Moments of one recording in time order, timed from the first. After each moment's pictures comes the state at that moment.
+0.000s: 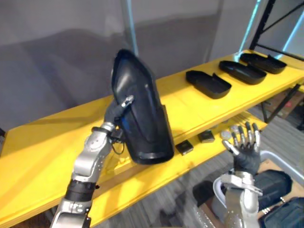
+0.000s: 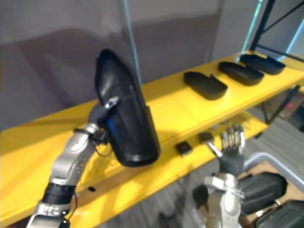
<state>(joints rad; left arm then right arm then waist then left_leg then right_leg) -0.38 0.32 -0.06 -0.04 -0.43 0.24 0.05 0.31 0.01 -0.08 -0.29 0.46 -0.27 -0.10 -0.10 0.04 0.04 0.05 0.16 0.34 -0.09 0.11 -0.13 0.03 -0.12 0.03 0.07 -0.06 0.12</state>
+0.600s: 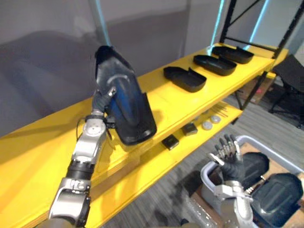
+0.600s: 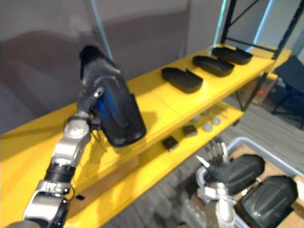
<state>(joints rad) -0.59 0.38 -0.05 0.27 -0.14 0.22 0.22 0.37 -0.04 -0.03 -0.22 0.46 -0.22 0.01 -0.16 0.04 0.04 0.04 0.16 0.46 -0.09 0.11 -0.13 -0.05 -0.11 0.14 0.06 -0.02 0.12</state>
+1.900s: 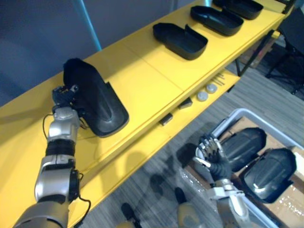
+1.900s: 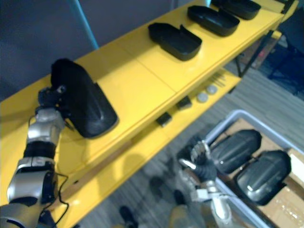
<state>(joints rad) -0.79 0.52 0.19 0.70 -0.18 0.31 0.39 0.36 -0.21 0.16 -0.22 0.54 -0.23 0.02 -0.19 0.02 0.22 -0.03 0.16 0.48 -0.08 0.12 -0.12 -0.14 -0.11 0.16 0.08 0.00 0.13</state>
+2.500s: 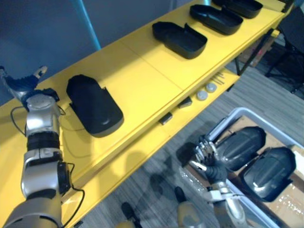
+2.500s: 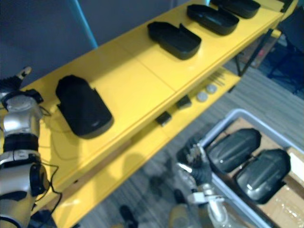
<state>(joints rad) -0.86 0.62 0.28 0.70 -0.14 0.22 0.63 0.37 -0.23 0.23 -0.18 0.57 -0.26 0.02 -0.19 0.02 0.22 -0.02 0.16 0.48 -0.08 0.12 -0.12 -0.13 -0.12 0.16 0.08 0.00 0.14</state>
